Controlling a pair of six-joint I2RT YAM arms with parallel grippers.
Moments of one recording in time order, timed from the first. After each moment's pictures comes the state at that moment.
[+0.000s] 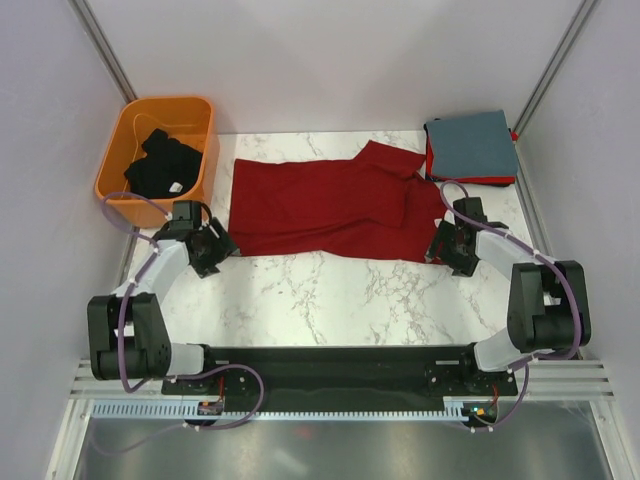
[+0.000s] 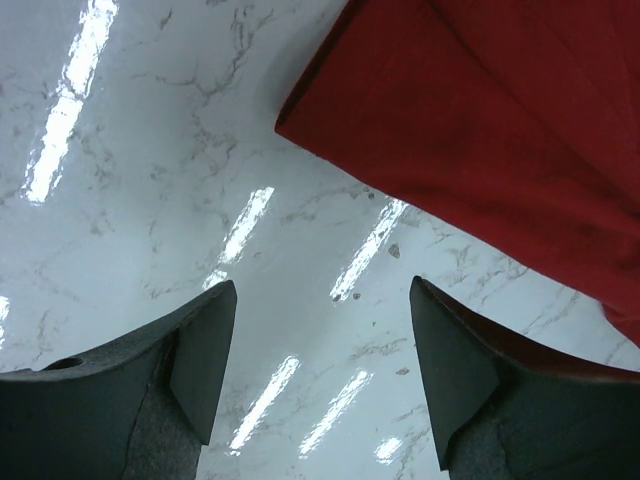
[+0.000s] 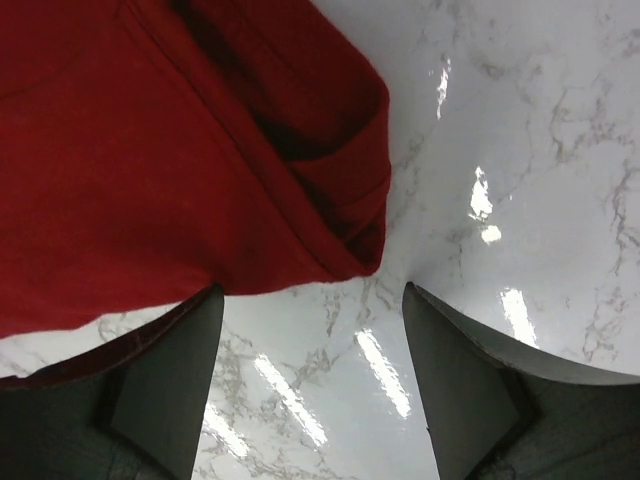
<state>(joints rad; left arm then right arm) 0.04 1.33 0.80 -0.54 0.08 -0.60 0.04 1.50 0.82 -0.48 0.03 0.53</state>
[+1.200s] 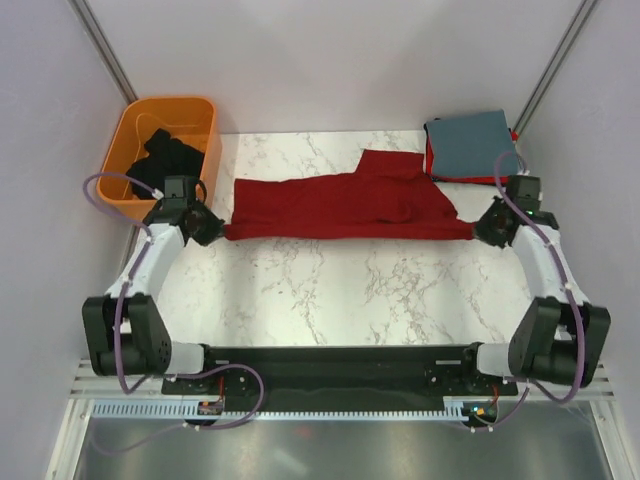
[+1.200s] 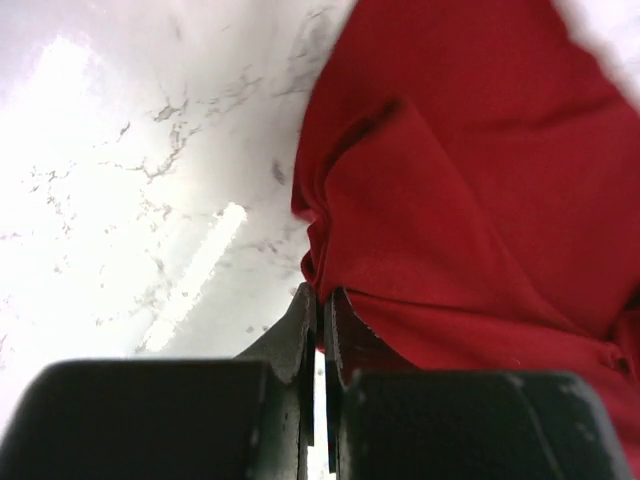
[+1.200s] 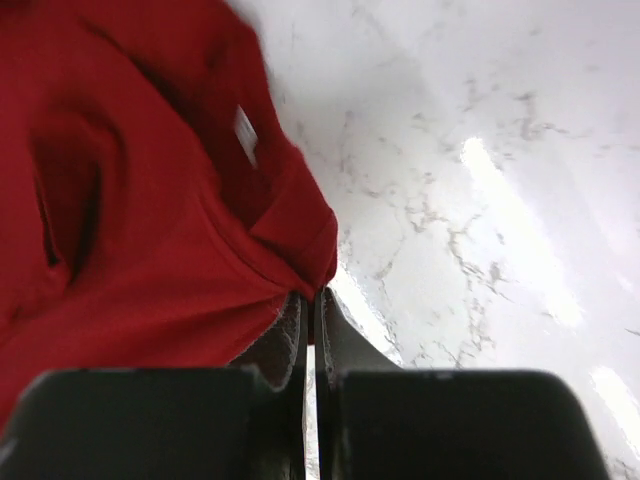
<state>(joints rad) 0.04 1.43 1.00 -0.57 0.03 -0.72 -0.17 1.40 1.00 -0.58 -0.01 0.48</state>
